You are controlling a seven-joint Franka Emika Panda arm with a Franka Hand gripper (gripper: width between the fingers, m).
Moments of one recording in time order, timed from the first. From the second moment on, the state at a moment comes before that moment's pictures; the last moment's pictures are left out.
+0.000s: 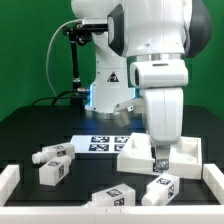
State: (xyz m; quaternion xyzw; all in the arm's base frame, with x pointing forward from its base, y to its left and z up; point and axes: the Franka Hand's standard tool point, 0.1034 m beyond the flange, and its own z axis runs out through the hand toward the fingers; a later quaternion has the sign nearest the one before) arm 0.593 0.036 0.066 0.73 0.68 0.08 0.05
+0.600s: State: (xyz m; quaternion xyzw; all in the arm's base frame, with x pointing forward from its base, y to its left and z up) arm 0.591 0.048 0.041 0.71 0.70 0.07 0.04
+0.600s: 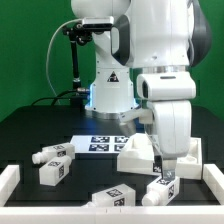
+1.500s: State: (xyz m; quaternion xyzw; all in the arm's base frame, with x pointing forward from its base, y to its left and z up) arm 0.590 0.049 0.032 0.71 0.70 0.07 0.04
